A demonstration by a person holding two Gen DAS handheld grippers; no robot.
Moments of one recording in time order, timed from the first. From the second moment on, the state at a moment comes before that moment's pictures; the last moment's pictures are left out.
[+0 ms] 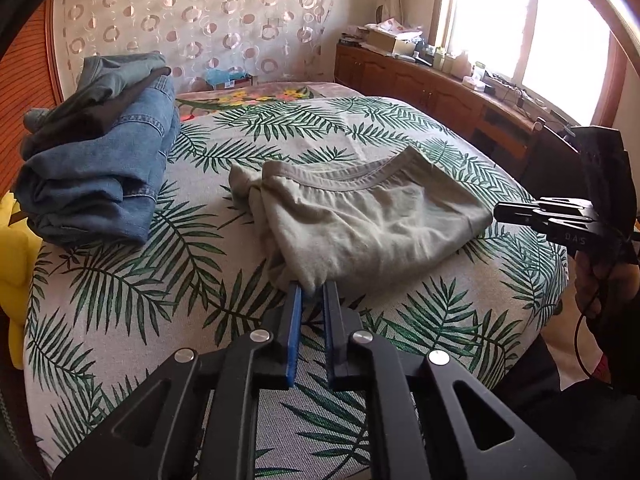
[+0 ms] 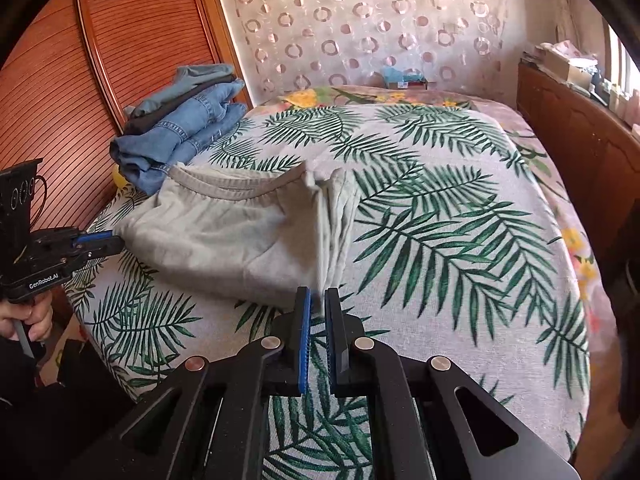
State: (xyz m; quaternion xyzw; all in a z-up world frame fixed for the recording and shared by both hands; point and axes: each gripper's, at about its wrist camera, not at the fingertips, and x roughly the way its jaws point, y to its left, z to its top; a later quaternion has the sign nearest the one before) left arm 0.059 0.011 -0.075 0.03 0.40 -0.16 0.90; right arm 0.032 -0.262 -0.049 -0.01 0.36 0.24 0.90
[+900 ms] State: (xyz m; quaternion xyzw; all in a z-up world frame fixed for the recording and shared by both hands) left arm 0.132 0.011 -0.070 0.01 0.39 -0.14 0.91; right arm 0.092 -0.210 -0.034 -0.07 0.33 0.25 0.91
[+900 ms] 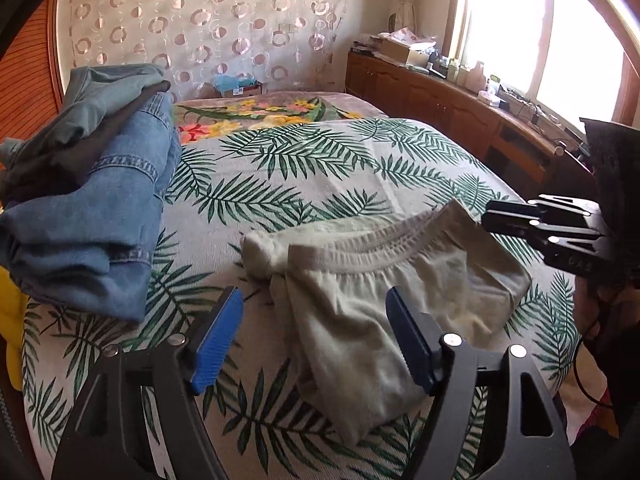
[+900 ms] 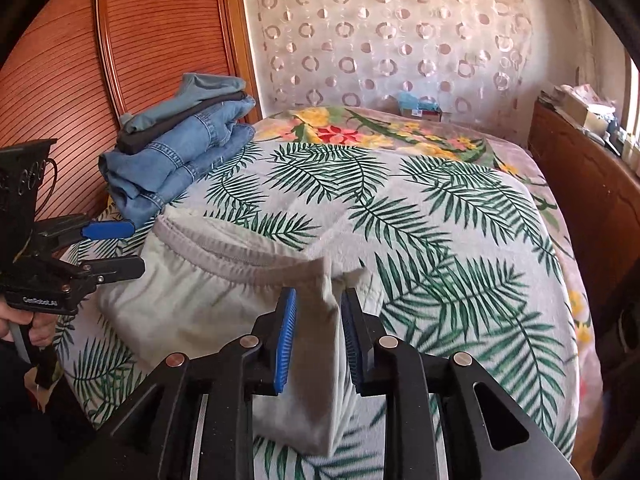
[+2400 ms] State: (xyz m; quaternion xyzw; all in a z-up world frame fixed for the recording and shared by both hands) left arm 0.176 0.021 -0.107 0.02 0.44 -0.10 0.89; right arm 0.130 -0.211 -0.061 -0.05 0.39 0.22 0.89
